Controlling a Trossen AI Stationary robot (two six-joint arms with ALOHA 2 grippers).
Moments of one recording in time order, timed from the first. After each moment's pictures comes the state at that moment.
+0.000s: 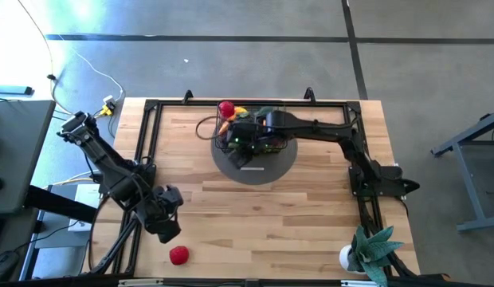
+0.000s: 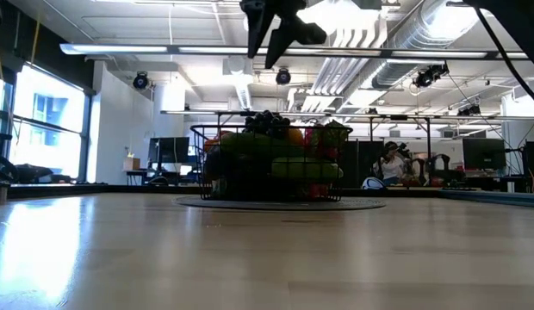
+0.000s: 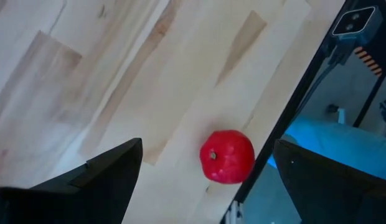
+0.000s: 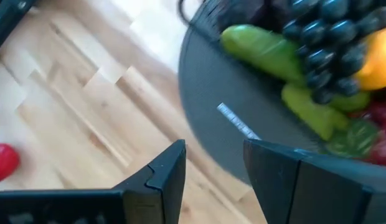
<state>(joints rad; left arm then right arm) -0.67 1.21 1.02 -0.98 -0.11 -1.36 -0.03 2.14 2.34 -1.38 0.09 0.76</state>
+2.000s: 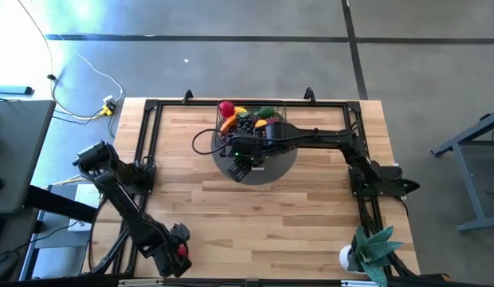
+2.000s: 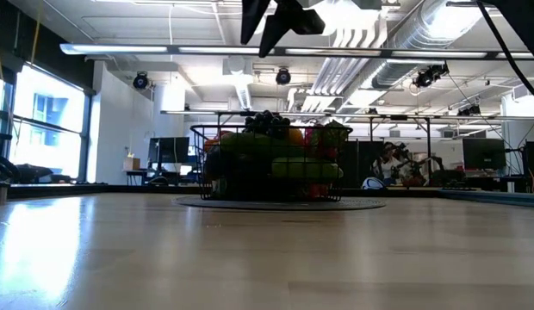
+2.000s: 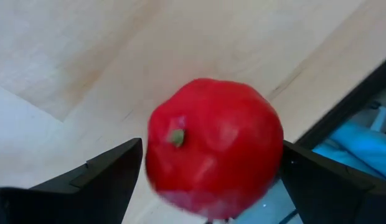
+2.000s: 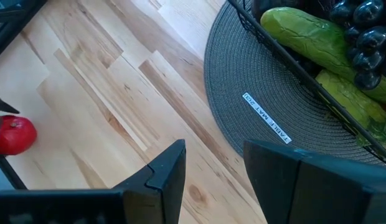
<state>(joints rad) -0.84 1.70 1.02 -0.65 0.02 -1.72 0.05 2.14 2.34 -1.35 0.11 0.78</state>
